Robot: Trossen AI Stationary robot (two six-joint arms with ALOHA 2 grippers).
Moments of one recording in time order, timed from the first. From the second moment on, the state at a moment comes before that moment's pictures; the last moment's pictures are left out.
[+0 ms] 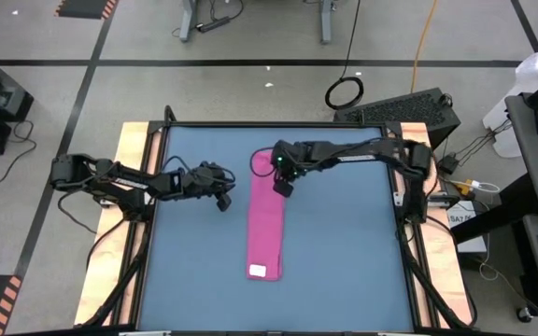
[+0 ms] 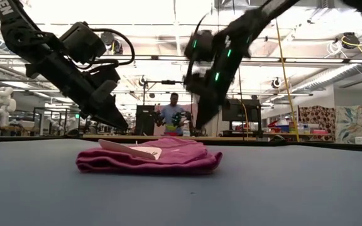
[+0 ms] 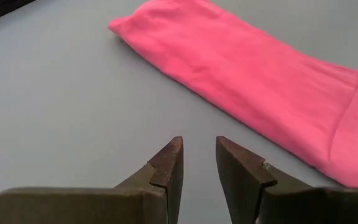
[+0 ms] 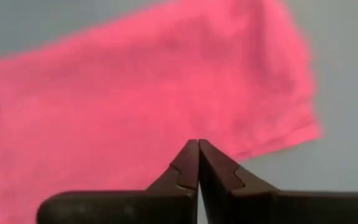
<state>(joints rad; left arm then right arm) 0.19 1.33 0.33 0.35 -0.21 -0.30 -0.27 1.91 1.32 -0.50 0.08 0.14</state>
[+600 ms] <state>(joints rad) 0.06 1.33 0.33 0.55 -0.08 -0.24 0.32 1.58 0.97 -0.23 0.24 0.23</state>
